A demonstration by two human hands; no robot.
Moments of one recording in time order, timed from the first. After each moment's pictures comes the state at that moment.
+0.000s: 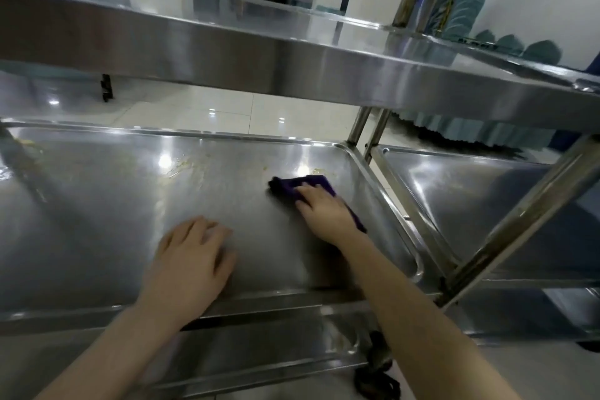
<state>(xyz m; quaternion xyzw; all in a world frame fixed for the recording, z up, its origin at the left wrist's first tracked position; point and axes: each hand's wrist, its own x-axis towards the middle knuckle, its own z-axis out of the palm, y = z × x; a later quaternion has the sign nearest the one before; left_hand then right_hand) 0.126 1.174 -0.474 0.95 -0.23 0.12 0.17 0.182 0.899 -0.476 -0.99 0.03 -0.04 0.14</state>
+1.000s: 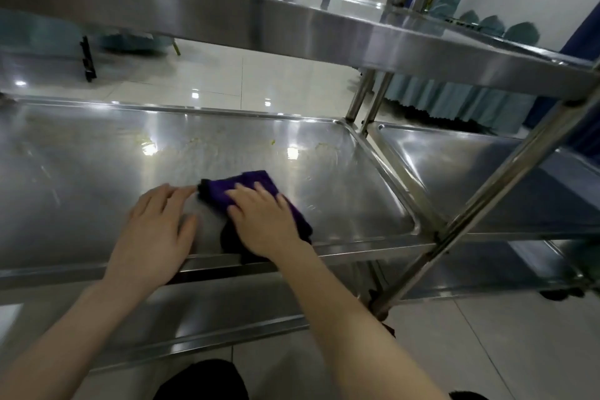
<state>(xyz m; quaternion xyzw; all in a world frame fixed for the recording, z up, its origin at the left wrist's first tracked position) 0.130 1.258 -0.482 0.93 -0.22 0.15 0.25 0.126 1.067 -0.497 -0.98 -0.03 -0.08 0.16</state>
